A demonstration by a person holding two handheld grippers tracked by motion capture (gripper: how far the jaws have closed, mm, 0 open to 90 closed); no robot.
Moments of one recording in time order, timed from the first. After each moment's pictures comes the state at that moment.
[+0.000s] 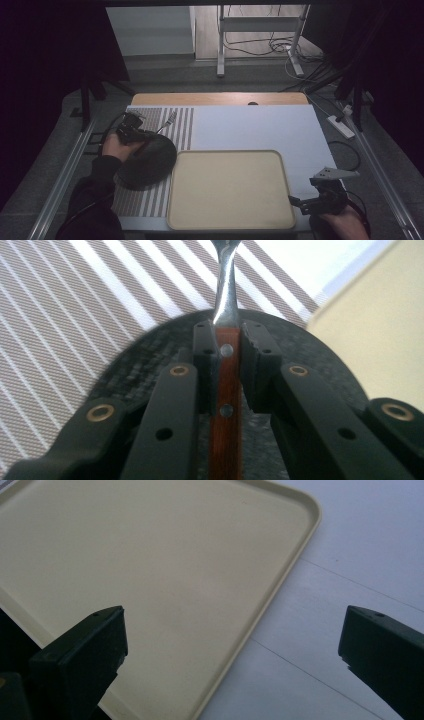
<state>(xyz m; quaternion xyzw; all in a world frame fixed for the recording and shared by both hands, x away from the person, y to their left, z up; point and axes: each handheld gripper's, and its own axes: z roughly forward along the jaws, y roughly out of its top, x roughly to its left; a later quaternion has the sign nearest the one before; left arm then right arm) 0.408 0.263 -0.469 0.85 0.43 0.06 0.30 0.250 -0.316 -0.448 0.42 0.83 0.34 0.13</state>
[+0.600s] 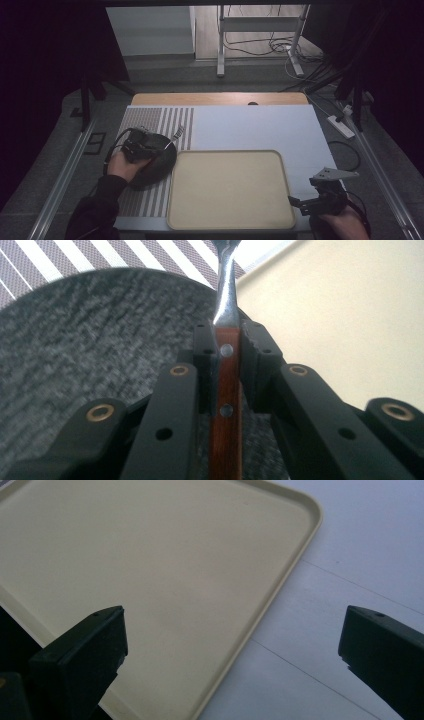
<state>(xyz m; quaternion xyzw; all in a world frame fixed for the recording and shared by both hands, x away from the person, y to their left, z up) 0.356 0.231 -0.472 0.84 0.45 0.04 0.30 0.249 -0.315 -0.448 0.41 0.83 0.34 0.13</state>
